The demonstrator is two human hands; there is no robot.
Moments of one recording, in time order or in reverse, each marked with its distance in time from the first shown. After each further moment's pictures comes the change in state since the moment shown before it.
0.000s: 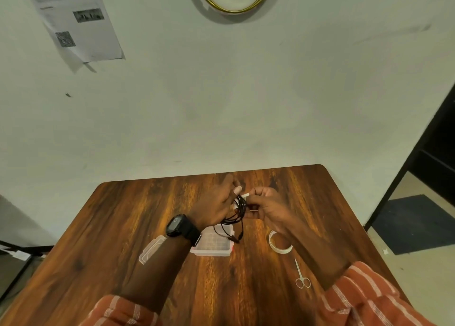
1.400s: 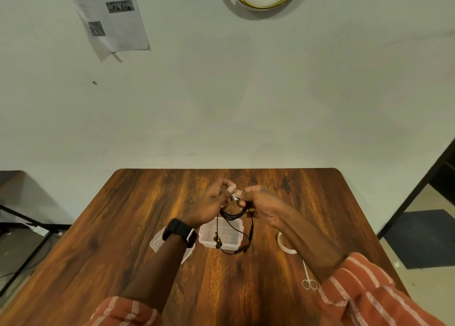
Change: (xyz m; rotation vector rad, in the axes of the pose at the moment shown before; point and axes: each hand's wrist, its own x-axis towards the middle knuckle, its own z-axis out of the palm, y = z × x) left_hand -0.033 -0.040 -0.002 -0.586 0.069 -0.232; right_hand 0.011 -0.009 0.046 -0.128 -0.099 0.191
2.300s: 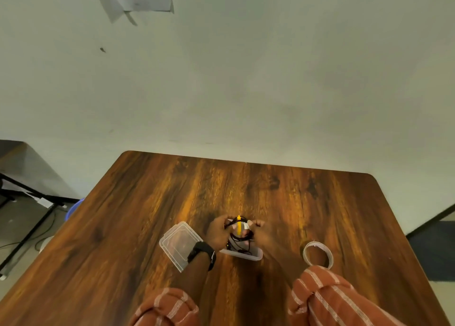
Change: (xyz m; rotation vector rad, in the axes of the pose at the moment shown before) left_hand 0.031 -0.196 -0.017 0.128 0.235 -0.336; right_hand 0.162 0.159 0.027 -0.054 0.403 0.198
